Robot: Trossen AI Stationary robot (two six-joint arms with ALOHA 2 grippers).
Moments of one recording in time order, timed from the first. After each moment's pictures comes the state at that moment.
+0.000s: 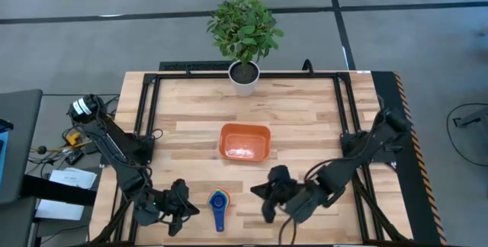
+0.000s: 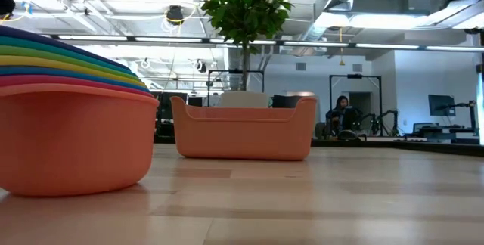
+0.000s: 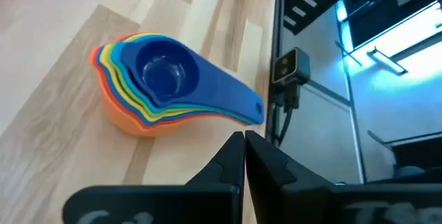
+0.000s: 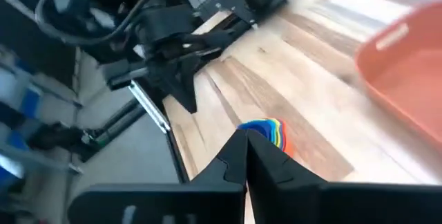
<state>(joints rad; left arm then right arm) -0.96 1.38 0.74 0.06 -0.59 -1.06 0.66 1.71 1.46 -0.34 0.69 1.07</state>
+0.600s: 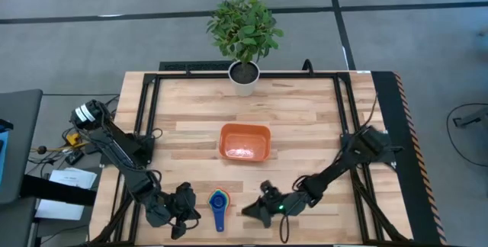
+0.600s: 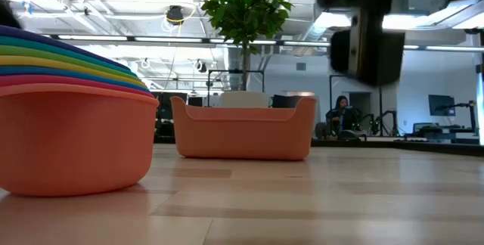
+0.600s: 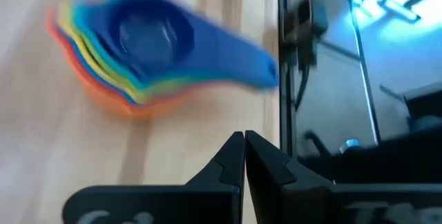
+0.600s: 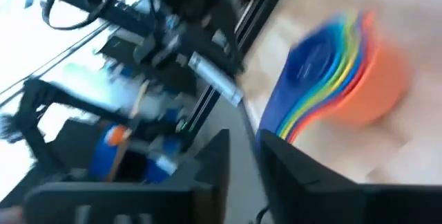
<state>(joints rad) -0.91 1.48 0.74 0.09 -0.43 -0.97 0.64 1.98 0.98 0.85 0.45 1.22</state>
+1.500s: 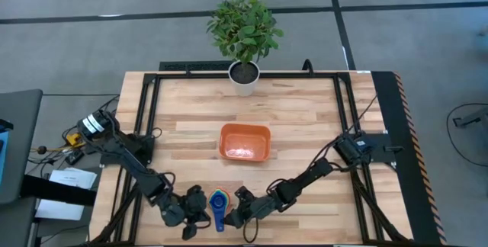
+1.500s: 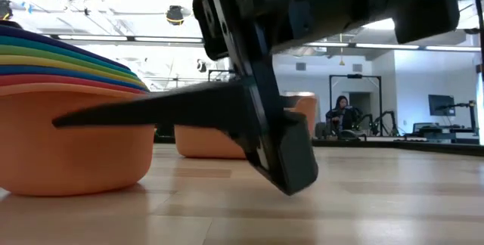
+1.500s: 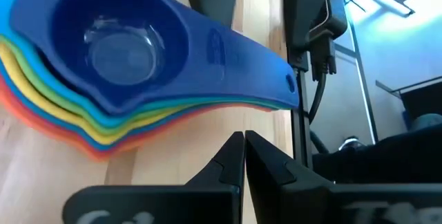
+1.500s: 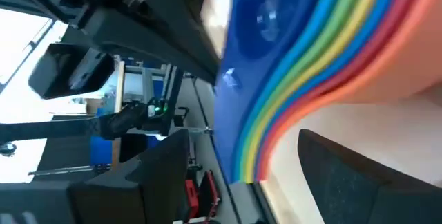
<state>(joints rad) -0.83 1.64 0.74 0.30 -0.34 -0.90 0.53 2.26 1.33 0.63 0.21 1.44</state>
